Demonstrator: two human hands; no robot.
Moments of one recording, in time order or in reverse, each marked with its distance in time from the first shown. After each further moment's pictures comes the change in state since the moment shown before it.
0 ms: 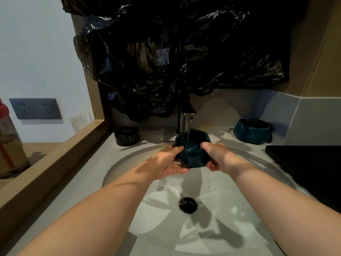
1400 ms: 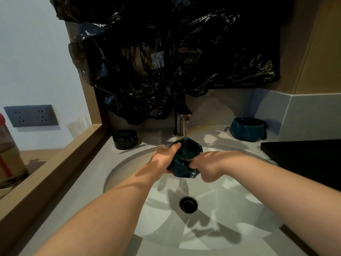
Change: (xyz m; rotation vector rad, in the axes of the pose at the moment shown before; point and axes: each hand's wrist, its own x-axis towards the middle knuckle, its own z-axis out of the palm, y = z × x) left_hand 0.013 -0.002 0.000 0.253 0.375 0.061; right_hand -0.067 -0.021 0.007 -1.570 -0.418 -0.426
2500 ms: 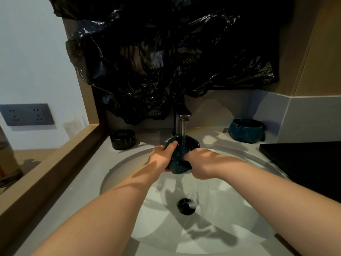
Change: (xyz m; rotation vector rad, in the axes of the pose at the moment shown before) left_hand 0.009 0.000 -0.001 0.029 0.049 0.048; right_hand 0.009 -0.006 0.004 0.213 0.271 0.049
